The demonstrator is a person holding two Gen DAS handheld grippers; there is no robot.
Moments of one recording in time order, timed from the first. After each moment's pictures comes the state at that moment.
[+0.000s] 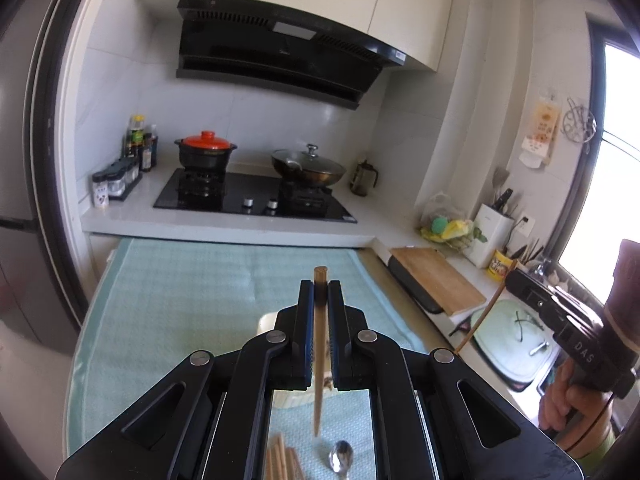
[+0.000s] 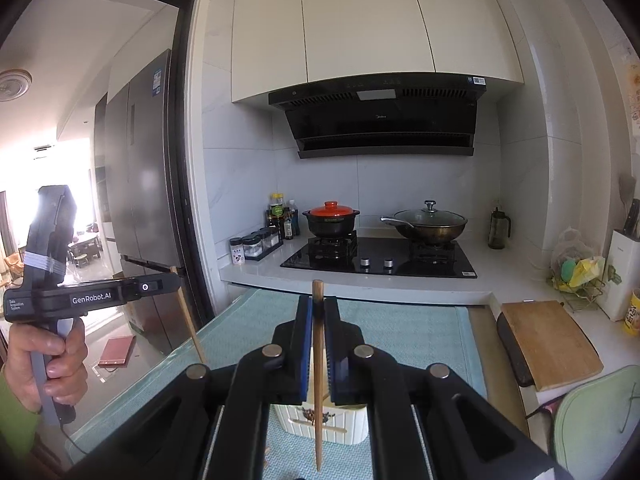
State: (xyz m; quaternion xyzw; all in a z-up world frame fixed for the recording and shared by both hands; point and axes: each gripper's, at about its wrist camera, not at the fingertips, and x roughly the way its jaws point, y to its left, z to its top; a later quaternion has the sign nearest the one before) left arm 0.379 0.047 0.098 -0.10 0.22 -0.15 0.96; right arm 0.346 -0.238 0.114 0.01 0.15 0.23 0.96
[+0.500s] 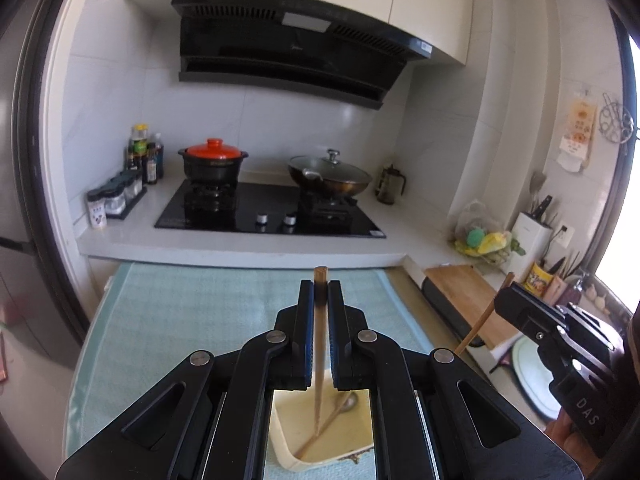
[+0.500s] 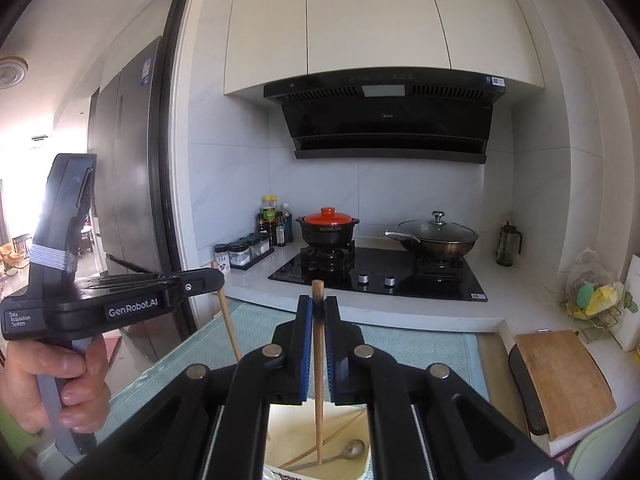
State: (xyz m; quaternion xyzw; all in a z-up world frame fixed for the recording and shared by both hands) left arm 0.482 0.023 0.076 -0.08 0.23 -0.11 0.96; right arm 0.444 -0.194 0.101 -0.02 0.15 0.22 0.96
